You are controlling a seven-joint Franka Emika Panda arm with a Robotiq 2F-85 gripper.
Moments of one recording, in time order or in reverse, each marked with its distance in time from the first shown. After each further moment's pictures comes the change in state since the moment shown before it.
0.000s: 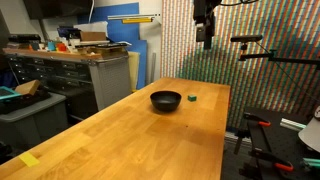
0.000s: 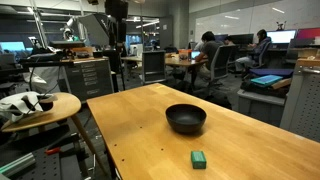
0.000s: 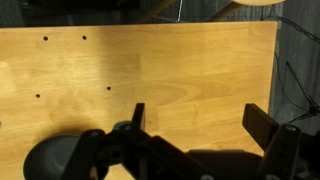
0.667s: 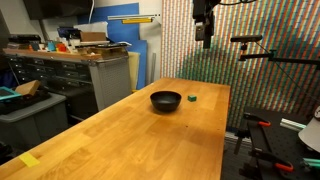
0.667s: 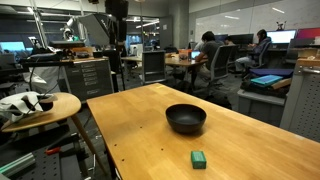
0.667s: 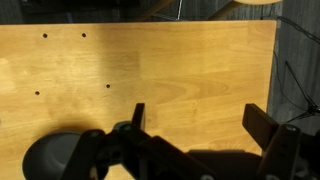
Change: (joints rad) arm 0.000 -0.001 0.001 0.005 0.000 0.000 -0.006
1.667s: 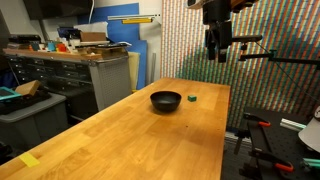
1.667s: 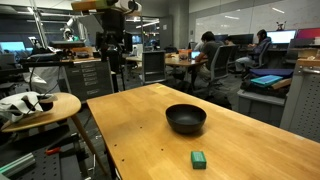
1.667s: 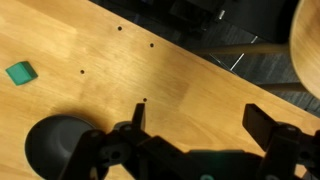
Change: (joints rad) arm -0.002 -0.020 0.013 -0.113 -0.277 0.006 -0.375
